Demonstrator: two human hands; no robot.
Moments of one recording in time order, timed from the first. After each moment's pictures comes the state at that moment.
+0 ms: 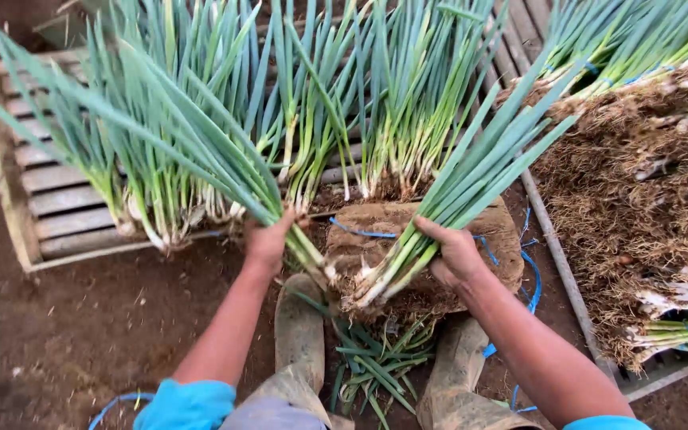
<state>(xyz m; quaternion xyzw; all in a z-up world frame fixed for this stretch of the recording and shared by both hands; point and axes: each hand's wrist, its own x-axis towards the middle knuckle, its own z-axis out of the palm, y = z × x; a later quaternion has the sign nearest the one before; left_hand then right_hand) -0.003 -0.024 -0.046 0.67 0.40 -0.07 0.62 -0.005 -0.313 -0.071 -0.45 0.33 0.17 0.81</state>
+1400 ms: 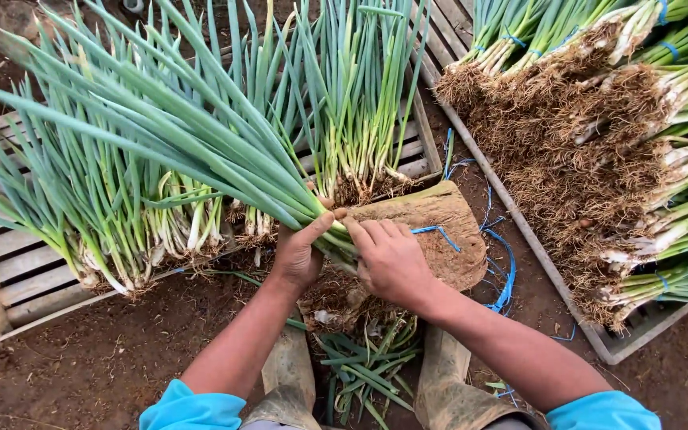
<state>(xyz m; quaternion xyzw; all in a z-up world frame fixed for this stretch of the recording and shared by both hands) 0.009 -0.132 -0.041 0.41 0.13 -0.07 0.90 -0.027 -0.303 -0.031 -0.96 -0.26 -0.06 0.10</state>
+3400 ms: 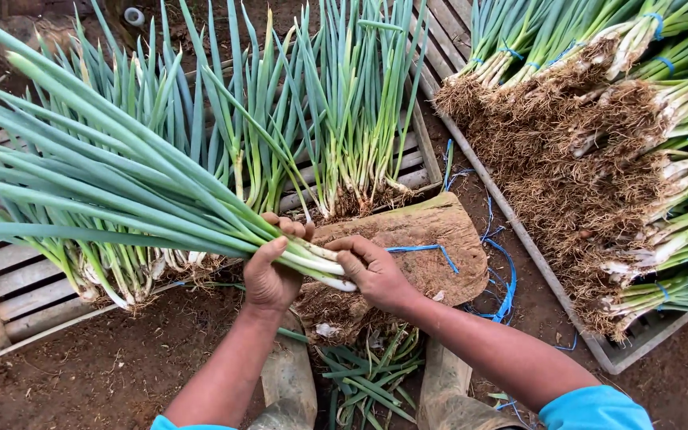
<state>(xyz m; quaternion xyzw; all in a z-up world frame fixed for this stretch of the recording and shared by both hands) 0.005 -0.090 -0.035 0.28 0.06 -0.03 0.96 -0.022 -0.275 -0.041 -0.69 -0.04 0.15 0.71</state>
